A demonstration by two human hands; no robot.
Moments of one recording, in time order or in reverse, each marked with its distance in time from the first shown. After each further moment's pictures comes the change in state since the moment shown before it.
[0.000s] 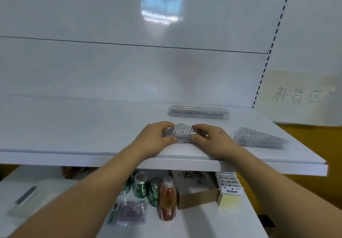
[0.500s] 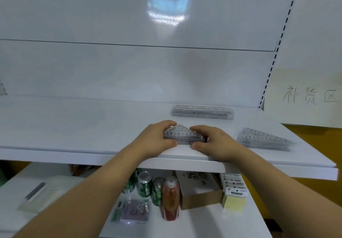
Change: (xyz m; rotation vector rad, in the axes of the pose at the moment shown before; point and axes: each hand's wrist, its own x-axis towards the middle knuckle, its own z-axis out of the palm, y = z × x) left_hand -0.007 0.004 -0.003 -0.020 -0.021 -0.001; right_hand 0.003 0.009 -0.001 0.039 -0.113 -0.088
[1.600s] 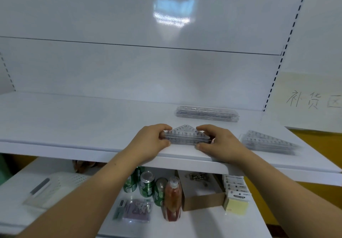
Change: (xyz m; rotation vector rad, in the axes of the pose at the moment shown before) left_hand -0.016 -0.013 -0.009 0.007 0.086 -0.035; right_hand -0.006 -0.001 0.001 0.070 0.118 0.010
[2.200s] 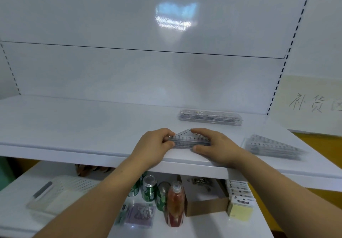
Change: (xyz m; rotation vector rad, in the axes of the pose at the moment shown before) left_hand -0.001 0.001 0.005 0.014 0.065 0.000; right_hand 0.013 -0.009 0.007 -0.014 -0.105 -0.014
